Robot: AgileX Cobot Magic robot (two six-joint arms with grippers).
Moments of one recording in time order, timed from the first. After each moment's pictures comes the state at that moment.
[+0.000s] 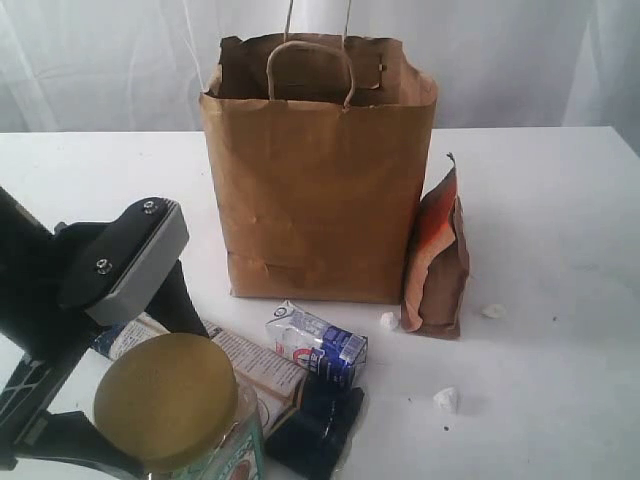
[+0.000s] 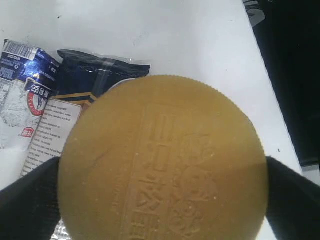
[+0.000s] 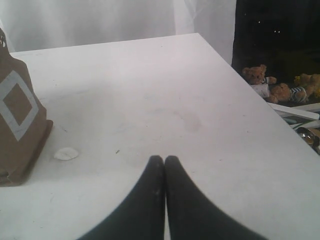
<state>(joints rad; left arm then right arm) -0.49 1.32 -0.88 -0.63 1.09 1.67 -0.13 0.01 0.00 -0.08 0.35 0.09</state>
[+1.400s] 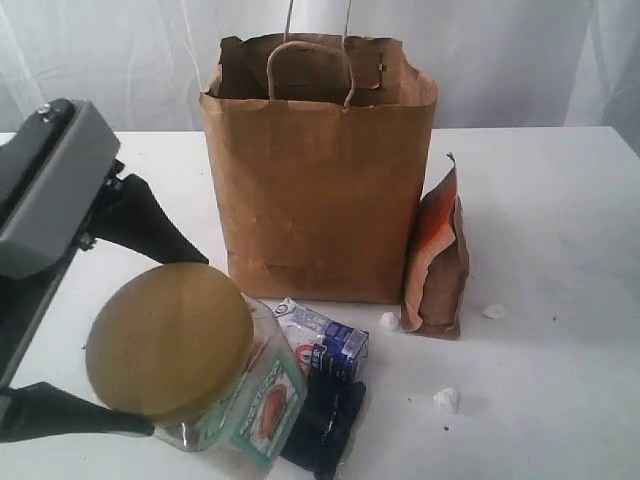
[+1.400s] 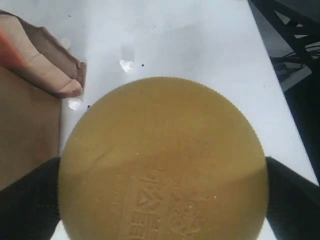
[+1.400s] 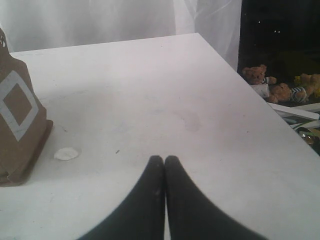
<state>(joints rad) -0.49 1.07 -0.87 -0.76 1.05 1.67 -0.13 0.01 0.00 -0.08 0.35 0.09</state>
